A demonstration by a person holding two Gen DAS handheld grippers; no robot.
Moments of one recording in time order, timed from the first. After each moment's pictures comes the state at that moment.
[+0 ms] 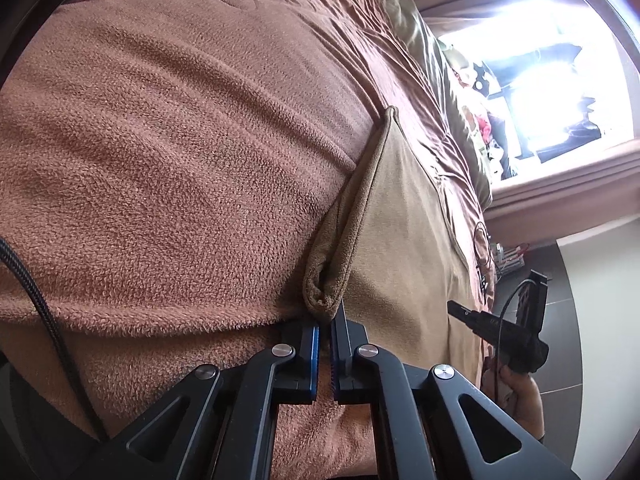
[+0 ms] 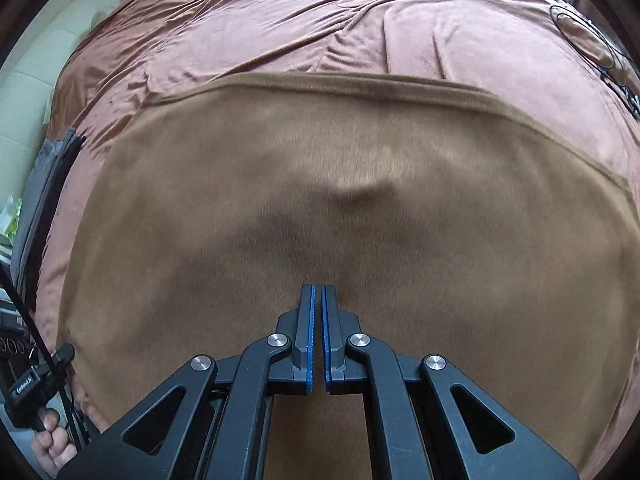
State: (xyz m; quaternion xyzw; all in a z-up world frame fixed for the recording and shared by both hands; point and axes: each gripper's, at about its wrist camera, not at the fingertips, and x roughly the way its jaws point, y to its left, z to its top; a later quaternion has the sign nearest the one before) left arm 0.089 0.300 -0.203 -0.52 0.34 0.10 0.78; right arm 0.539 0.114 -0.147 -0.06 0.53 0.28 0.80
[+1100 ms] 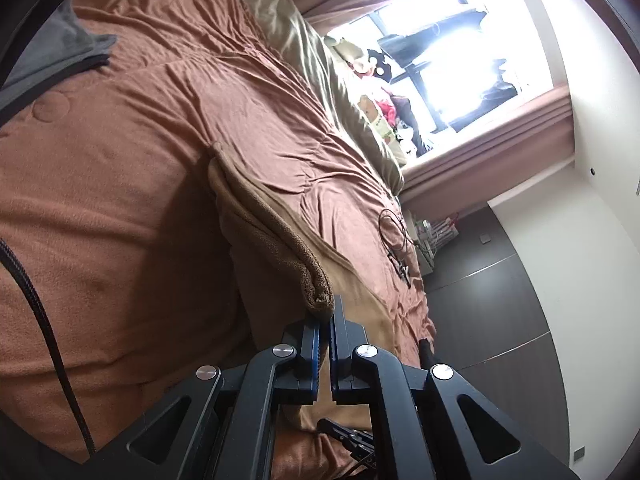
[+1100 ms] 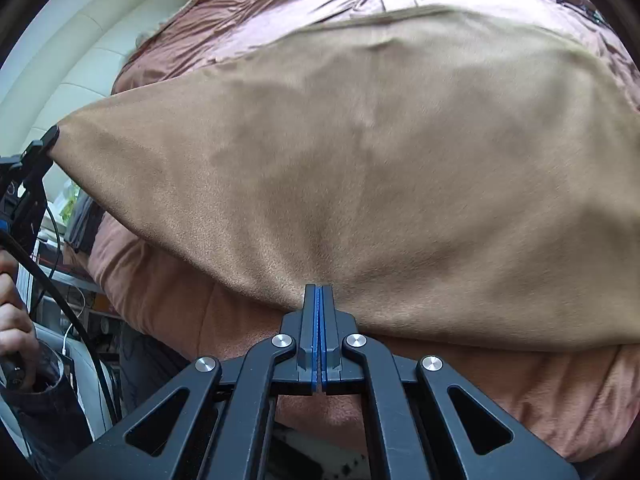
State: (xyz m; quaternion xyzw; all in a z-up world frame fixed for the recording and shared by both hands) left arm 0.162 0.258 -0.073 -0.46 0.28 -0.03 0.84; right arm 0.400 0.031 -0.155 0.04 0.50 0.33 0.80
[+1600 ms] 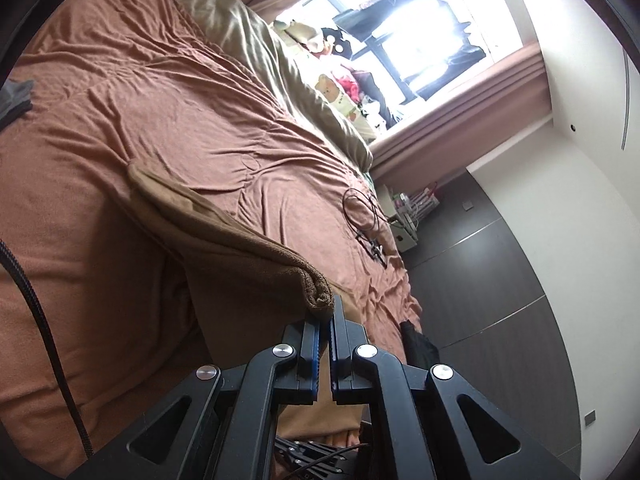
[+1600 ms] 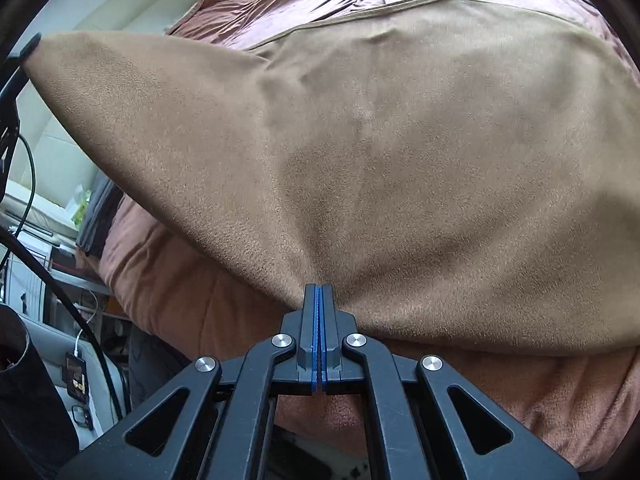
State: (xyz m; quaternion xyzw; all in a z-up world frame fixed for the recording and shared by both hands) left arm 0.217 0.212 -0.027 -0.41 0.30 -0.08 0.86; right arm 0.402 0.019 -0.173 0.07 0.52 0.36 0.77
